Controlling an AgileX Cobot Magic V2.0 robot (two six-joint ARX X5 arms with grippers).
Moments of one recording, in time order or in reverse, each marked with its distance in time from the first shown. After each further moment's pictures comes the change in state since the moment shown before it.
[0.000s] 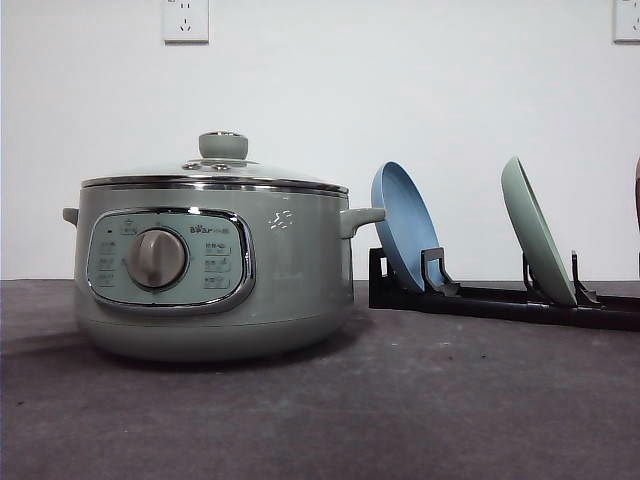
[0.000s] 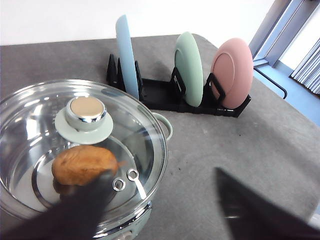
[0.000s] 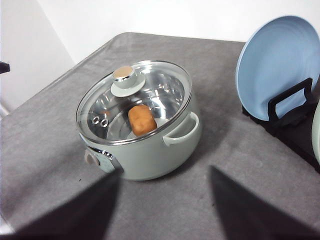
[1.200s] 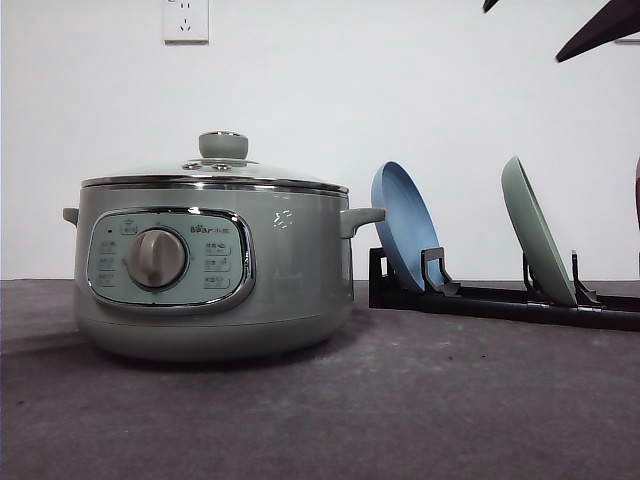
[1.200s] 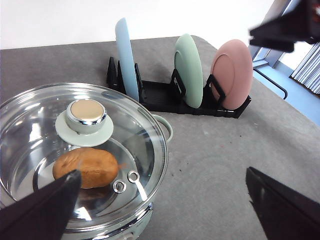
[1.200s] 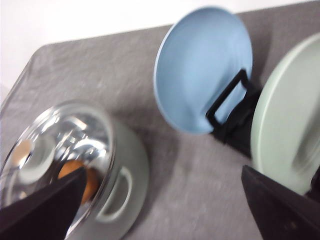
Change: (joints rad) left_arx 0.000 0.000 0.000 0.003 0.000 0.006; right_arx -0.057 0.645 0.447 0.007 0.160 0.202
